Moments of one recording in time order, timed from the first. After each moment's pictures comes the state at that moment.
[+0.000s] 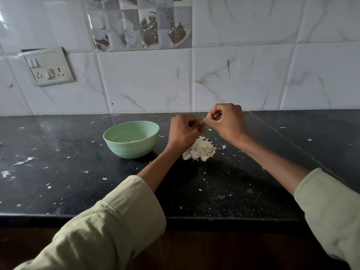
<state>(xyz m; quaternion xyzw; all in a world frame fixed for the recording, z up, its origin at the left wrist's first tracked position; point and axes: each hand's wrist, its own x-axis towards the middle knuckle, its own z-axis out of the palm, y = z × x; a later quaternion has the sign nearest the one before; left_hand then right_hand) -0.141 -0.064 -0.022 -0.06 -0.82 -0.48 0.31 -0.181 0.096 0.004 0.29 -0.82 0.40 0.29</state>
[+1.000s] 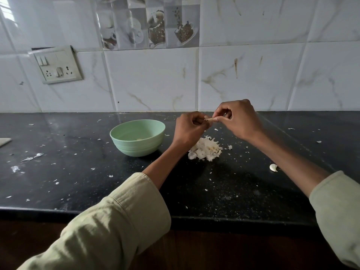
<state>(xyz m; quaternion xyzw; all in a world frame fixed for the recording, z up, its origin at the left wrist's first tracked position) -0.149 -0.069 -0.025 -0.07 -0.79 -0.53 0.30 -0.187 0.112 0.017 0.35 -0.84 0.30 0.29</state>
